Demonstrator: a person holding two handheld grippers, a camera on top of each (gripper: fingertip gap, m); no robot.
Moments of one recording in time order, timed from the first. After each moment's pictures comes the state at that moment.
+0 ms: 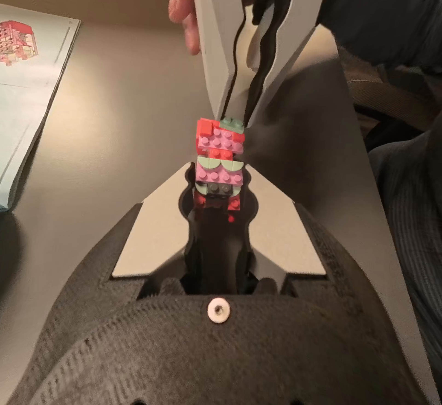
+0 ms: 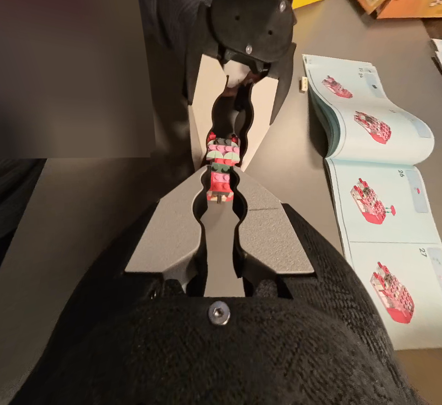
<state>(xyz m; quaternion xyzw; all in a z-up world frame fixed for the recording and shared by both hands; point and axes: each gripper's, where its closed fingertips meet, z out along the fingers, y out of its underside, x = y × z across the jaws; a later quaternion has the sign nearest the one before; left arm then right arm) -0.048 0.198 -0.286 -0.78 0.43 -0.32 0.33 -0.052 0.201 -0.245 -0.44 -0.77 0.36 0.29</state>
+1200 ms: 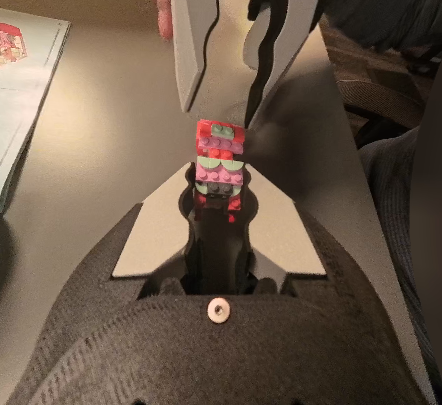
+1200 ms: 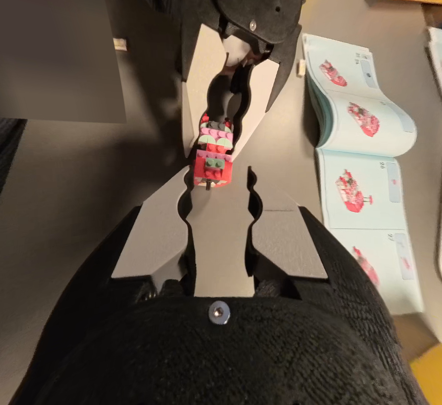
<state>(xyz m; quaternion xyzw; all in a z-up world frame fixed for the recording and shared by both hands) -0.047 0.194 -0.284 -0.77 0.44 -0.33 0.33 -0.047 0.206 -0.250 -0.44 -0.80 0.29 0.29</state>
